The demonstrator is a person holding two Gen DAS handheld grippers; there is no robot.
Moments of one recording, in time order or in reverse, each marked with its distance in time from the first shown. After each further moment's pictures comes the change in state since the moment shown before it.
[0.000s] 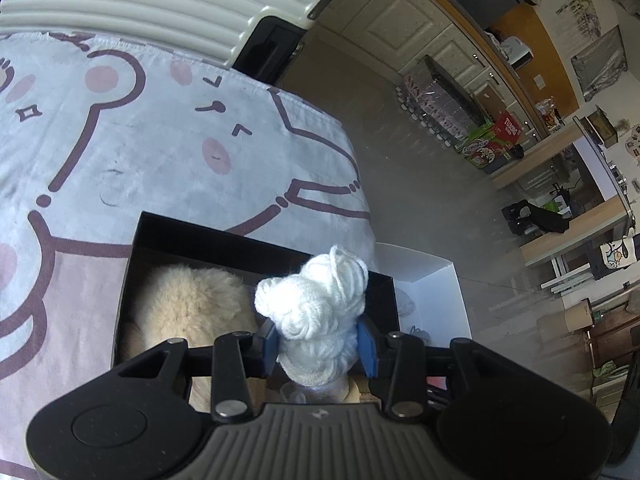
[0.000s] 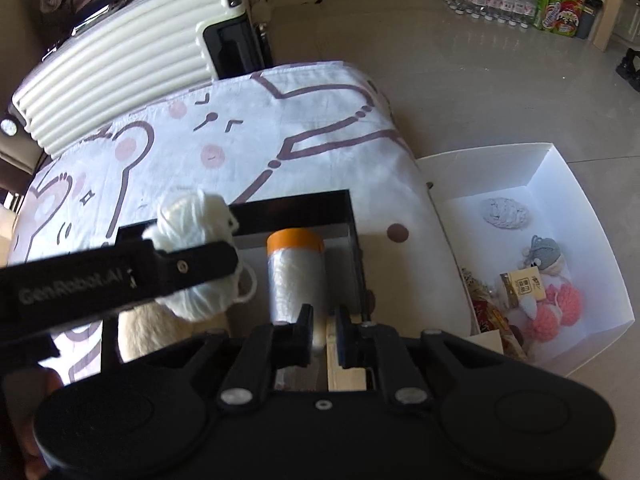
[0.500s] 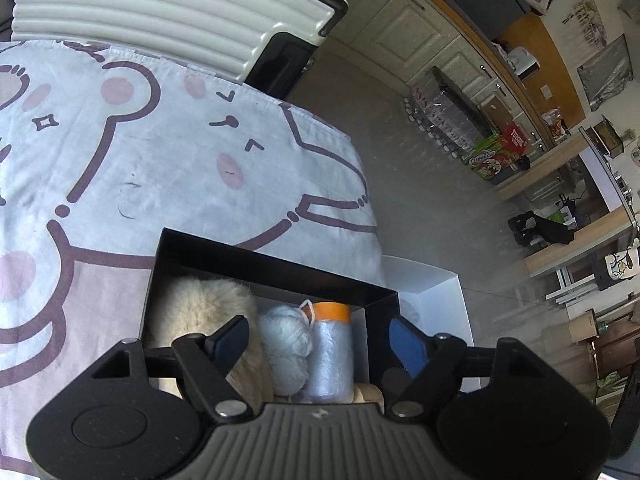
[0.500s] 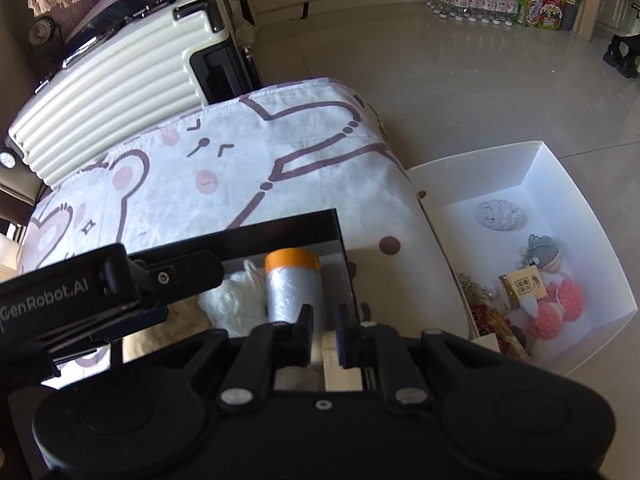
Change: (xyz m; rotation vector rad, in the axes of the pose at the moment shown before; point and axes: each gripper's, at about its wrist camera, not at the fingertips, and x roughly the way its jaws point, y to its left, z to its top) left arm -0.018 0.002 0.008 -0.001 -0.038 0.023; right arm -0.005 -0.007 0.004 0.063 -0.046 0.025
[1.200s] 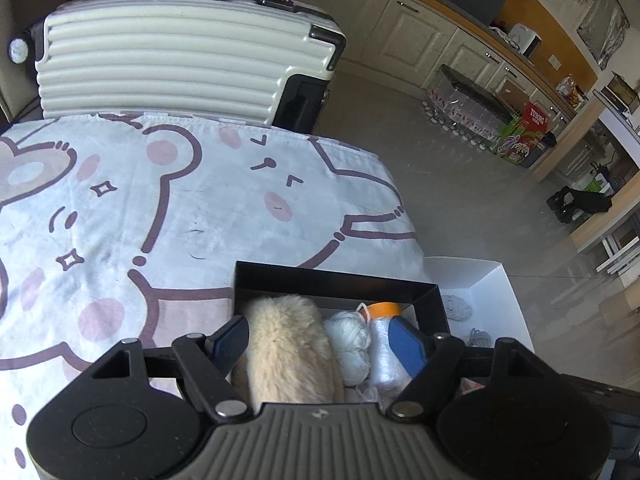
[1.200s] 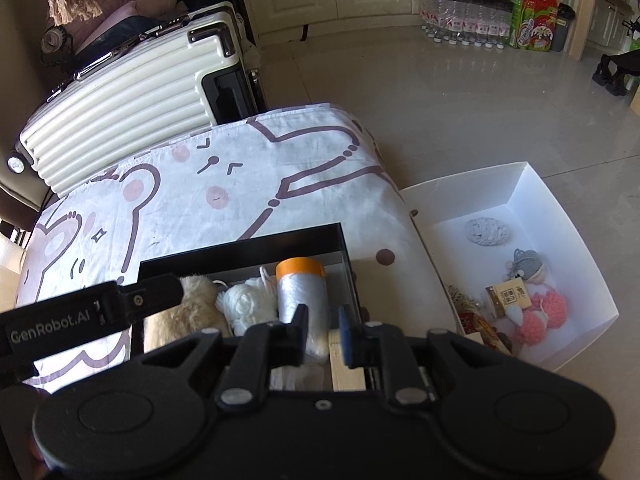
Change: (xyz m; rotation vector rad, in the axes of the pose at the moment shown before) left arm -0.048 -0.006 -0.006 0.176 -0.073 0.189; right arm -0.039 0.009 -0.009 -0.018 -0.072 -0.047
